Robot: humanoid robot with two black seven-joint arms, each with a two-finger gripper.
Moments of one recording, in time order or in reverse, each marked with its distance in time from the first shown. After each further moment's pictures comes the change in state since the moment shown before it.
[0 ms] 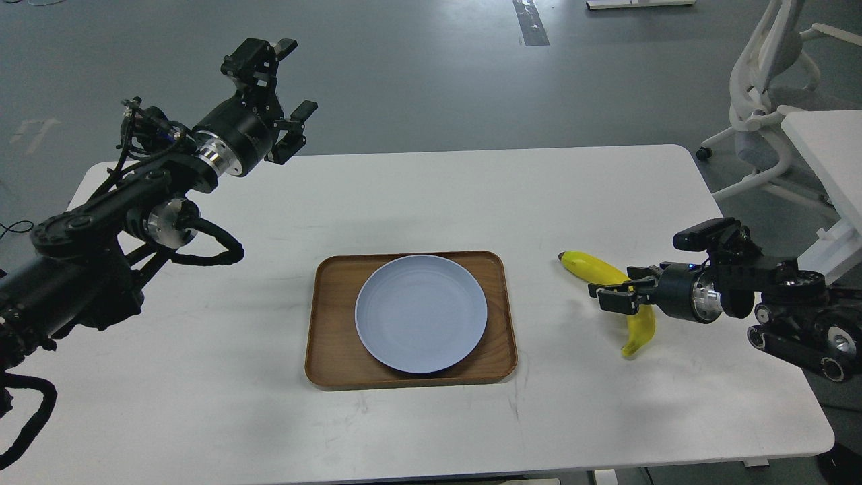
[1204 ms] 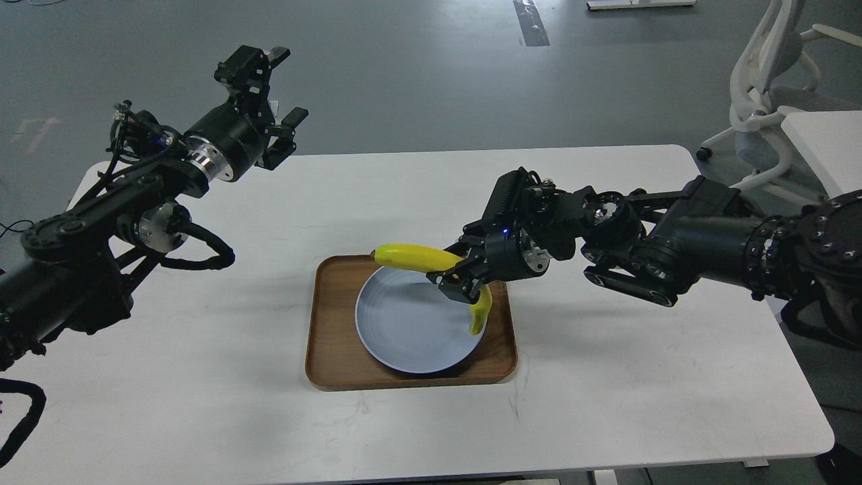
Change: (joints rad) left arm 0.009 0.025 0.012 0.000 0.015 0.003 0.002; right arm 0.388 0.529 -0.309 -0.151 -0.071 -0.064 0.165
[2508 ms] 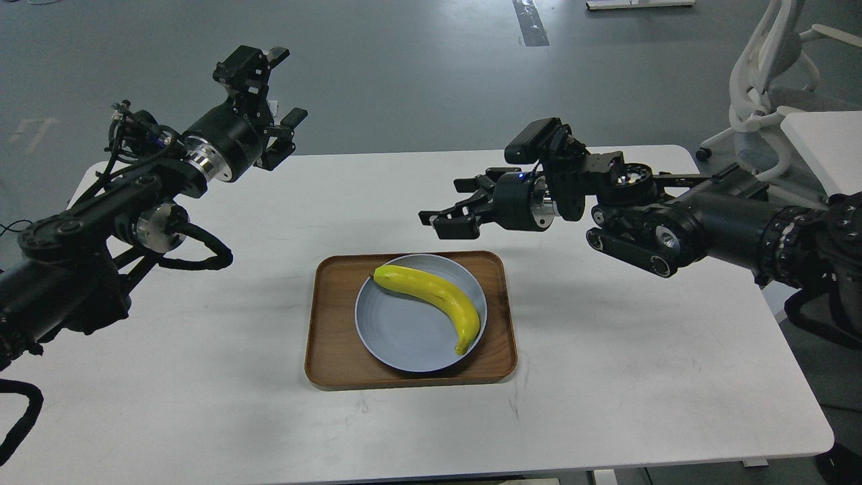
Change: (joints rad) left arm 0.000 0.002 0.001 -0.006 0.000 -0.005 0.002; right arm -0.003 -0.080 0.176 -0.059 0.335 0.011 -0.002
